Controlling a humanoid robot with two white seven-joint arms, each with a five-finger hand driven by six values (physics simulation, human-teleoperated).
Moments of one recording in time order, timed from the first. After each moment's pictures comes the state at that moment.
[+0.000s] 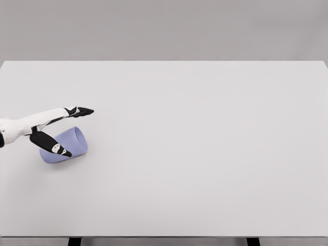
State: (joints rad) left arm -0.40 1.12 -0.67 -1.76 0.36 -0.01 -0.41; right arm -0.01 0.00 -0.08 -0.01 0.07 -0.06 0.07
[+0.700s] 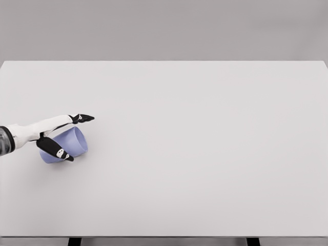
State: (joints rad) left arm -0.38 1.06 -0.67 -1.76 0.24 0.10 -0.39; right arm -0.01 0.00 -0.08 -0.01 0.07 -0.06 0.07
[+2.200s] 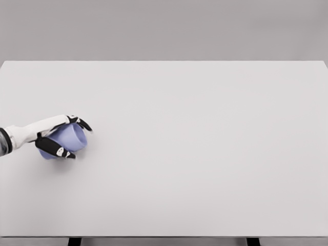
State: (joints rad) left arm -0.37 1.07 -0.68 -1.70 0.34 0.01 -0.39; right arm -0.01 0.00 -0.08 -0.01 0.07 -0.06 0.07
